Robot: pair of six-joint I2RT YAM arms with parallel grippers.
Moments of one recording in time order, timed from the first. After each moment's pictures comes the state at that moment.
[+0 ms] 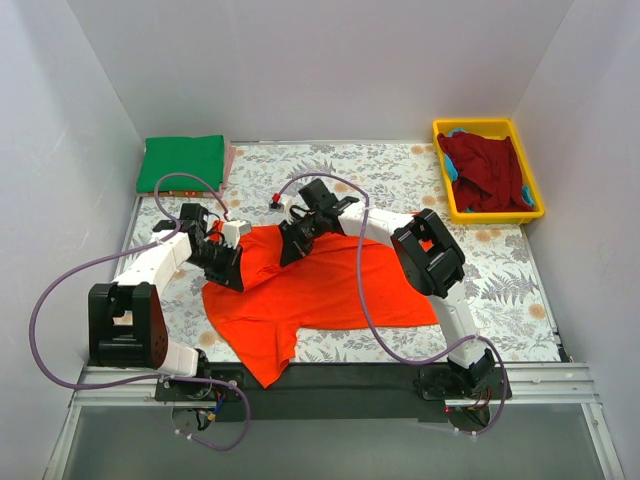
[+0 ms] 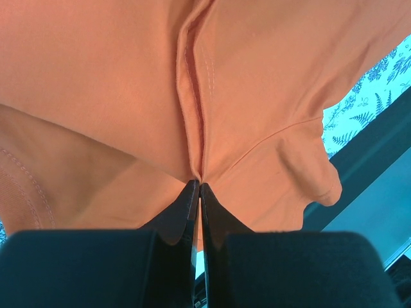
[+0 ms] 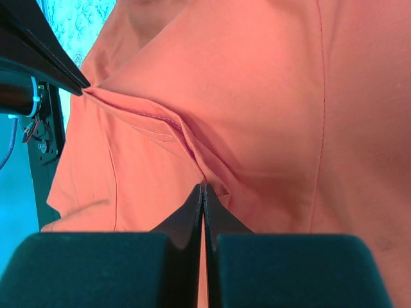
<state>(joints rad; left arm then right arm) -0.04 1.44 0.91 -0.90 0.58 0.39 0.76 2.23 1.64 -0.32 -0.85 -0.01</state>
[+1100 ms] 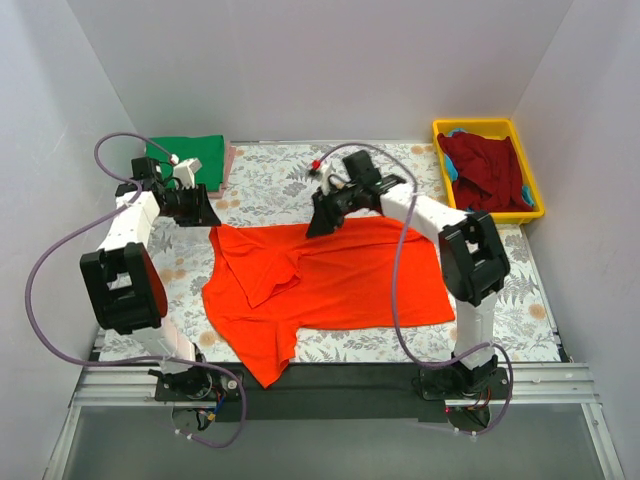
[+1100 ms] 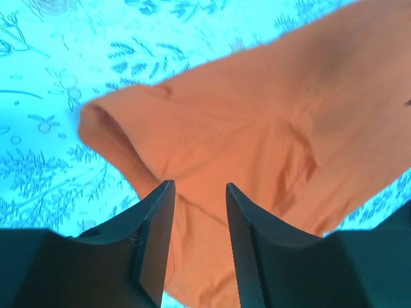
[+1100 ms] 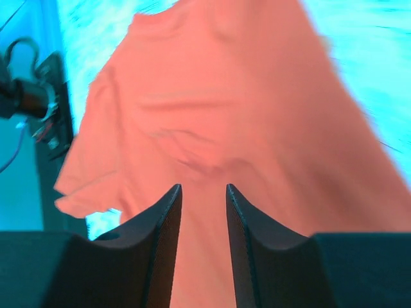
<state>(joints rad) 0.22 1.67 1.31 -0.78 0.66 0.24 0.62 2.00 1.54 -0.37 -0.88 -0.09</state>
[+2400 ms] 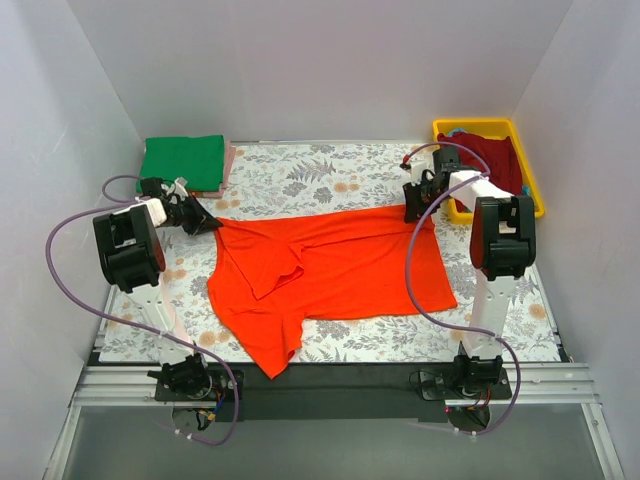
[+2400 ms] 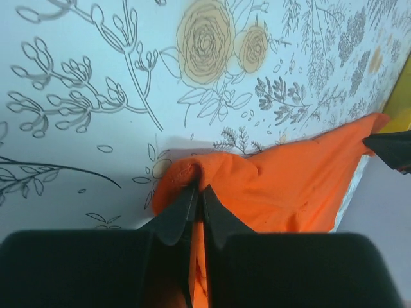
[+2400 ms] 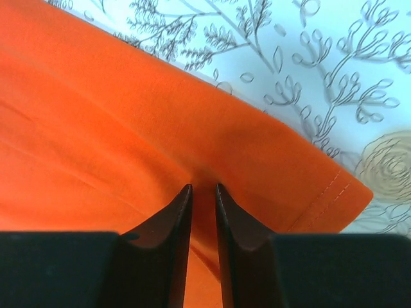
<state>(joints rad) 0.29 2.09 1.30 -0.31 0.71 -0.33 0.07 2.11 1.53 -0.60 -0.46 -0.37</state>
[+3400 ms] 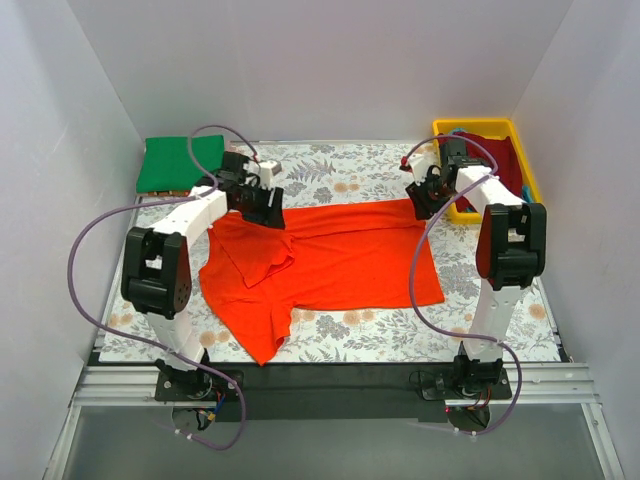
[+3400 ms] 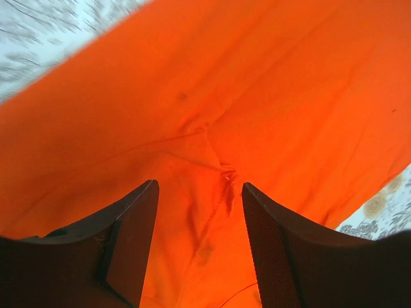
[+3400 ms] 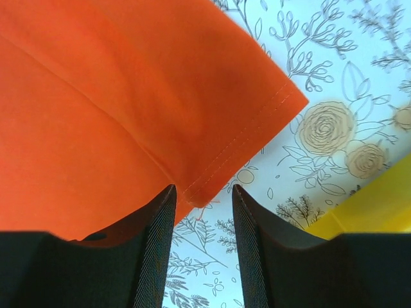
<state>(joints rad) -0.20 1.79 1.36 -0.54 0.47 0.07 0.07 1.99 1.55 -0.71 -0.36 -0.66</state>
